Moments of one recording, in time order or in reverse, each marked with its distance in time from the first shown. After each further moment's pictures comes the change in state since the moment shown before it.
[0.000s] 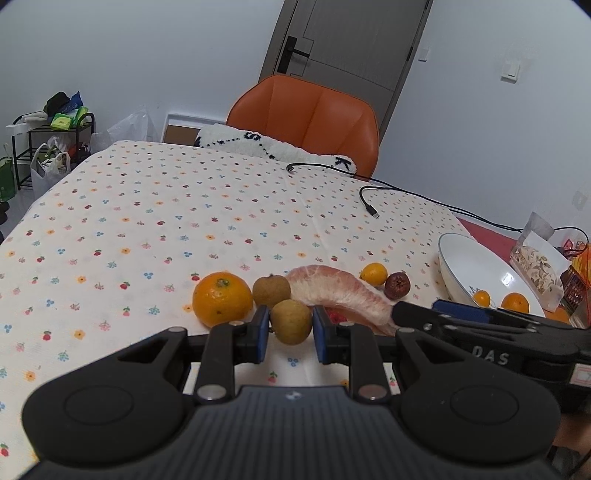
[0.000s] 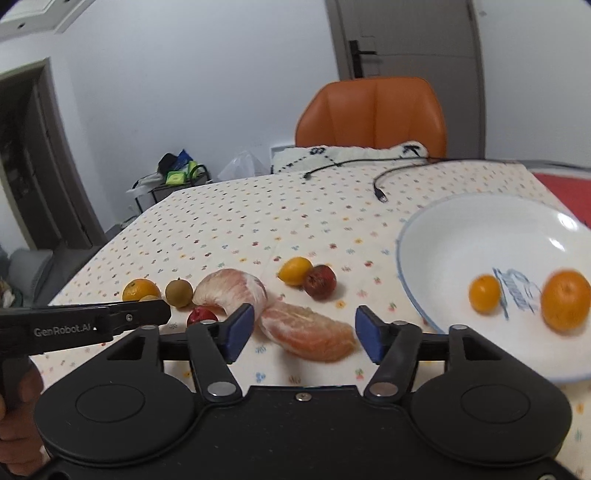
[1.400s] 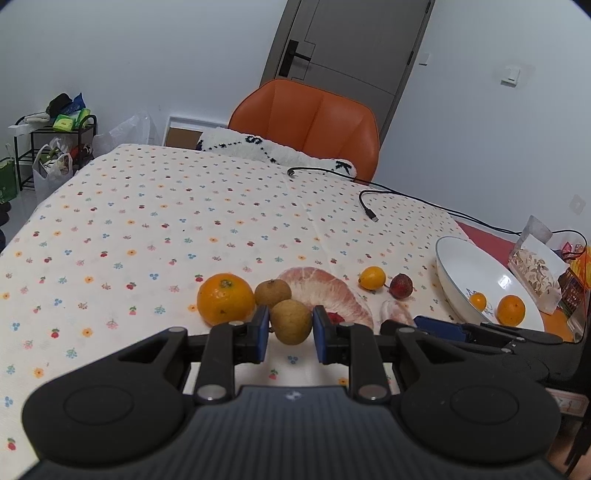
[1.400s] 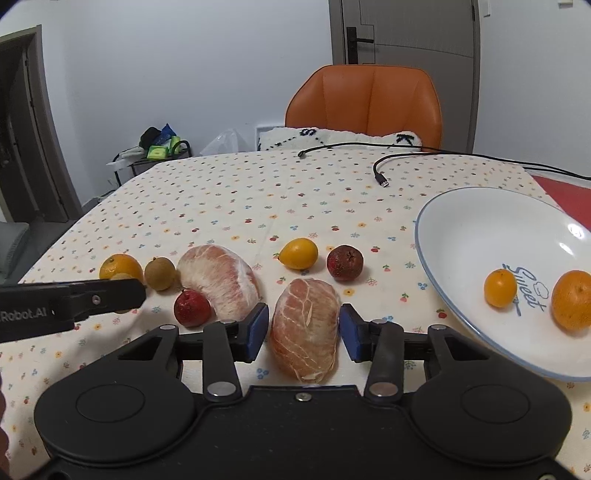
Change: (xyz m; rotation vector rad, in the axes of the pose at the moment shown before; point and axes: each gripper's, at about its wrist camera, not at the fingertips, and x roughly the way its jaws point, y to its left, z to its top) left arm -0.008 -0.003 0.001 -0.001 -0.011 0.002; right arm 0.013 0.022 -0.009 -0.045 0.051 -0.103
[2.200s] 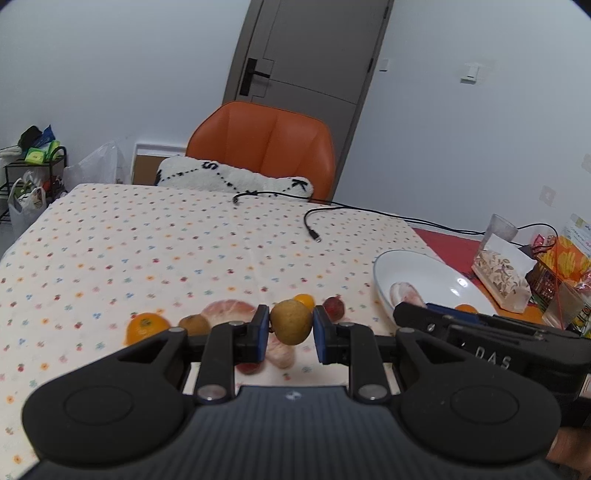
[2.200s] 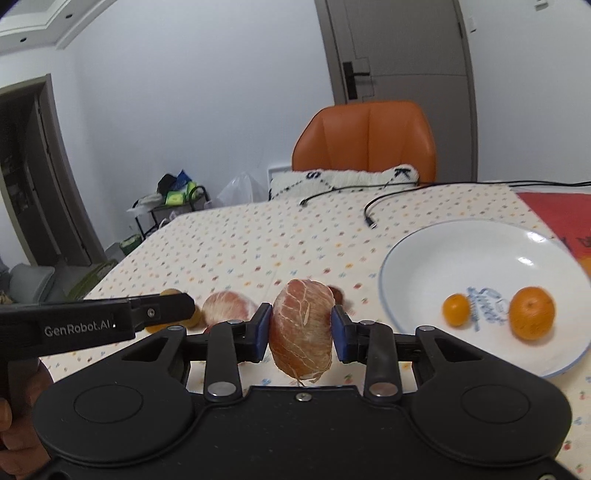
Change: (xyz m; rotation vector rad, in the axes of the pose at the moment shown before) left arm -0.007 -0.058 0.013 0.085 -0.051 -0.070; right arm -0.060 -0.035 0.012 0.089 -0.134 0.079
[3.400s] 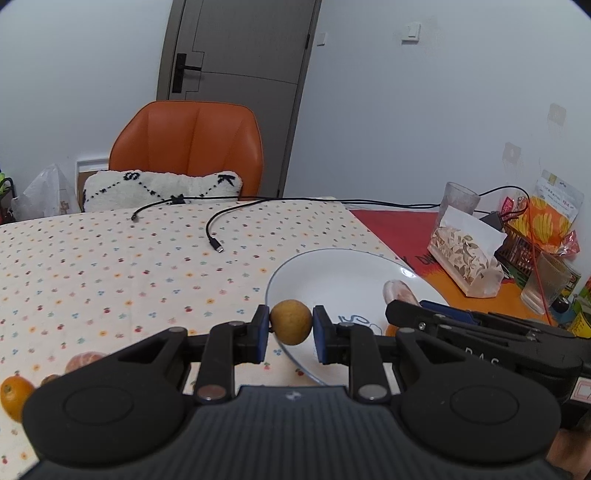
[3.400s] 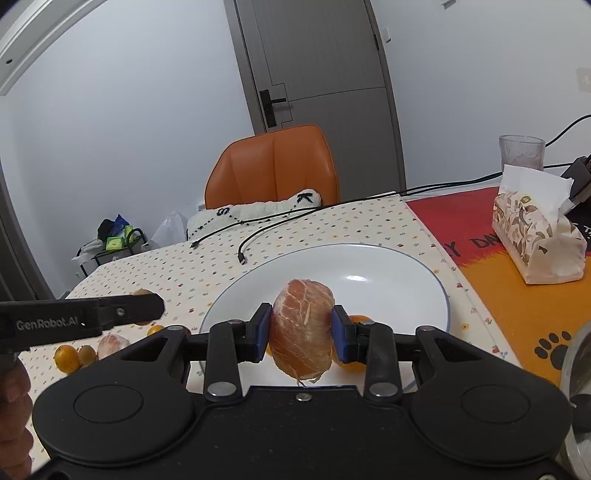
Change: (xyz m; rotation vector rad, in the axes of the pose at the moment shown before) left arm 0.067 -0.096 0.018 0.147 0.049 -0.094; right arm -0.021 -0.109 0.002 0.127 -0.082 -0.151
